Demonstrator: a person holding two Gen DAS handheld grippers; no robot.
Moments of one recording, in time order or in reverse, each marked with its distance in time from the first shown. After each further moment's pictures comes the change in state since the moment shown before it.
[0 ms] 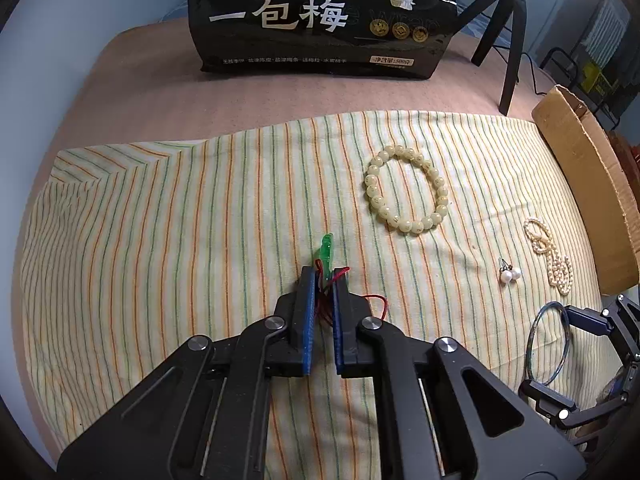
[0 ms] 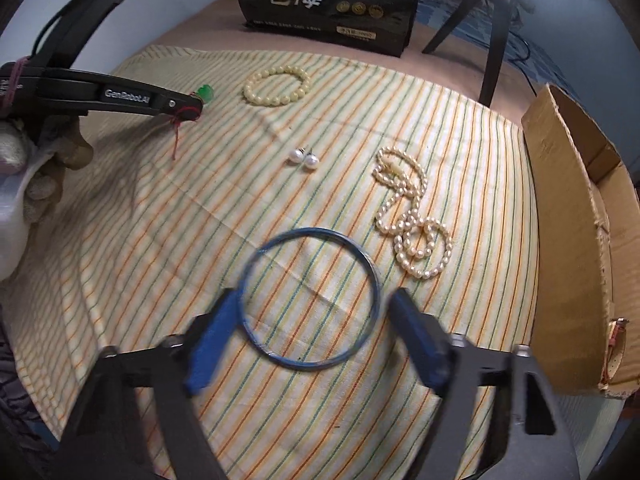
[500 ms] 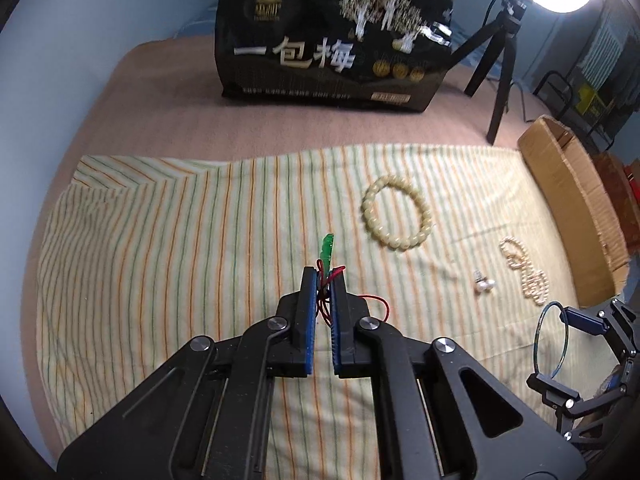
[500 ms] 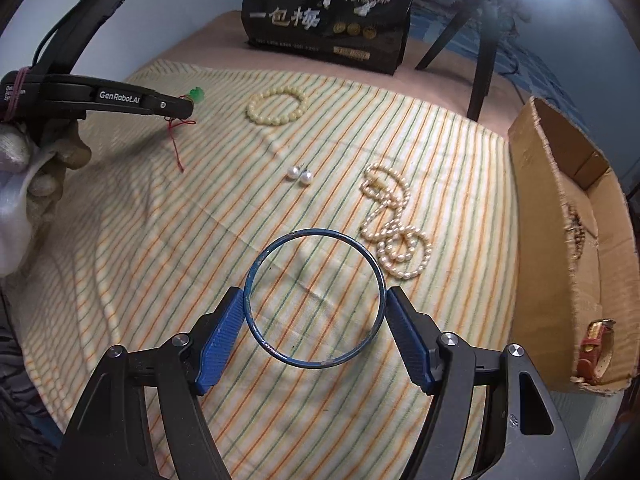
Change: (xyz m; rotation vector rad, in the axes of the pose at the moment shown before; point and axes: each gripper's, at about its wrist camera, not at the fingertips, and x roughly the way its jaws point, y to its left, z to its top) left arm -0.044 0.014 -0.006 -0.040 -0.081 -0.030; right arm -0.028 -0.006 -0.004 0.006 -0.062 0.001
